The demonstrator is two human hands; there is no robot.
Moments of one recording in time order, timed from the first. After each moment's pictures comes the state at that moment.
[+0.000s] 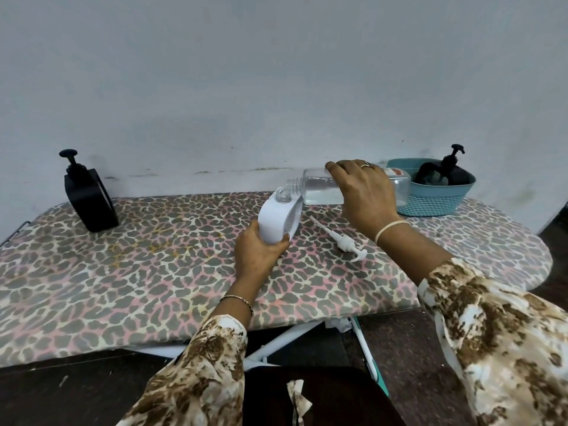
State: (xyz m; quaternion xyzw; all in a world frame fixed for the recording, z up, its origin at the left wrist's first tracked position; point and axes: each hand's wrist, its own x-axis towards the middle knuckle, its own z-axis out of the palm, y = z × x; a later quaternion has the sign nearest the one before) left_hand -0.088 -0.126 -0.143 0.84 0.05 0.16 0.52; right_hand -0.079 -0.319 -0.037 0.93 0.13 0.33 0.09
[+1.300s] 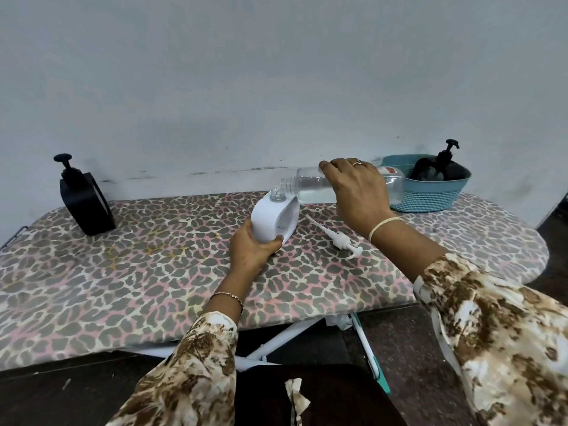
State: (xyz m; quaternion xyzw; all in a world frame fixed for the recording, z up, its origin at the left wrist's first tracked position) left_hand -0.081 -0.121 -0.141 0.80 0.05 0.12 0.58; right_hand -0.079 -0.319 -0.038 0.93 0.12 0.33 0.11
